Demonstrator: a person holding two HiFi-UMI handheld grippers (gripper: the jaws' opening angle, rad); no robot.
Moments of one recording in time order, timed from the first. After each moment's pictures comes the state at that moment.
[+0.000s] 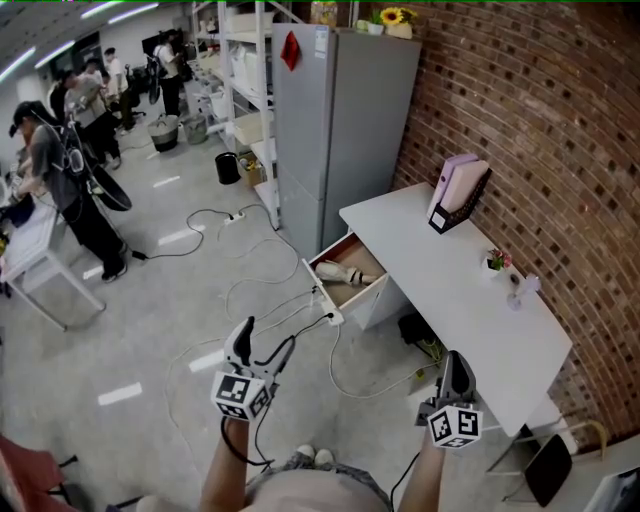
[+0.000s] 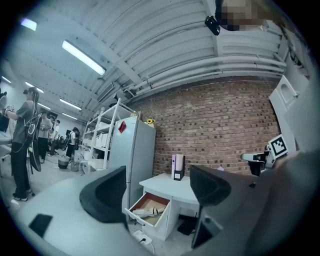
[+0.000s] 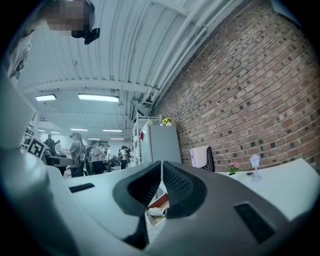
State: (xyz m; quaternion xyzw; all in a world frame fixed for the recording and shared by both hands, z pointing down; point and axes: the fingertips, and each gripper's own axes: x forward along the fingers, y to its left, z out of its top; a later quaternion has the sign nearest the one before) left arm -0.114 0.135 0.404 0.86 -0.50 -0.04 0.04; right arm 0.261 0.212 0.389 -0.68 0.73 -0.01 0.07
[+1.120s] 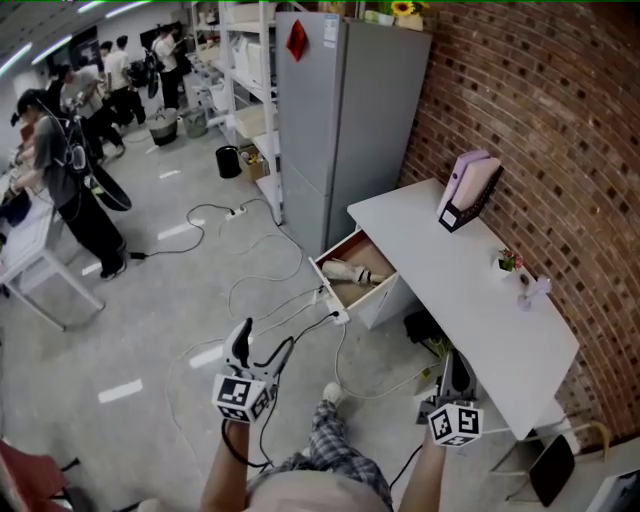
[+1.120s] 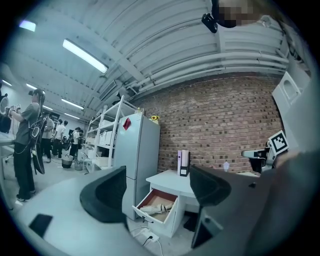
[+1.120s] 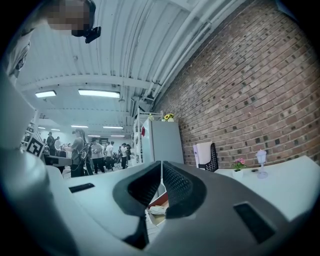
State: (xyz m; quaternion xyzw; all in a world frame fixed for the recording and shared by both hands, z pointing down) left arm -0.150 0.100 0.439 0.86 -0.51 -0.03 0.04; right arm 0.227 0.170 0.418 -0.68 0.73 -0.01 0.06
